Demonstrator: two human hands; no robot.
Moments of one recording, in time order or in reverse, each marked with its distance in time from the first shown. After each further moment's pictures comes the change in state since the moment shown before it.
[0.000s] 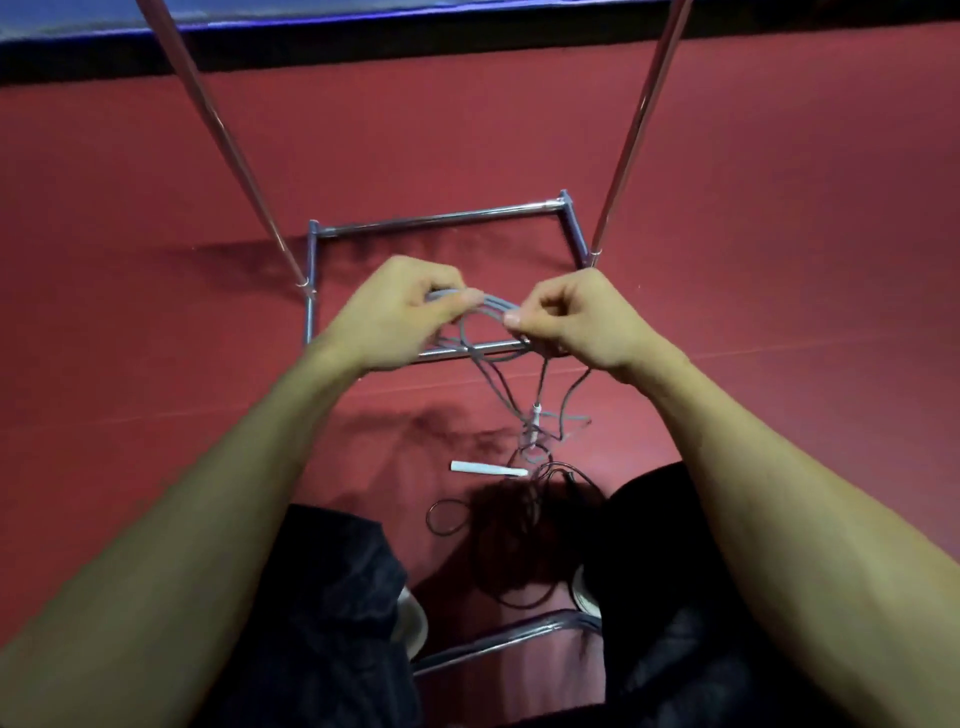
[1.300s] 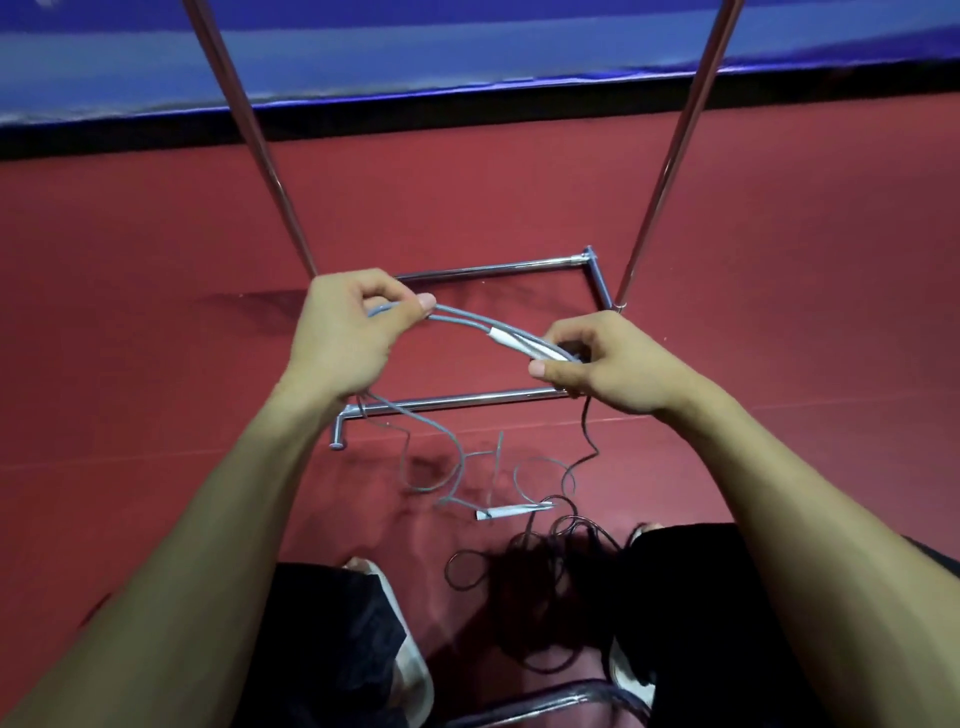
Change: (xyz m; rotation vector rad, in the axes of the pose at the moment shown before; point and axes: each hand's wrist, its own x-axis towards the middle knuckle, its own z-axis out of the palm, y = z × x) left_hand -0.024 0.008 -0.044 -0.167 0.521 -0.208; right_hand -0.004 -0.037 -0.005 -0.289 -0.137 -0.091
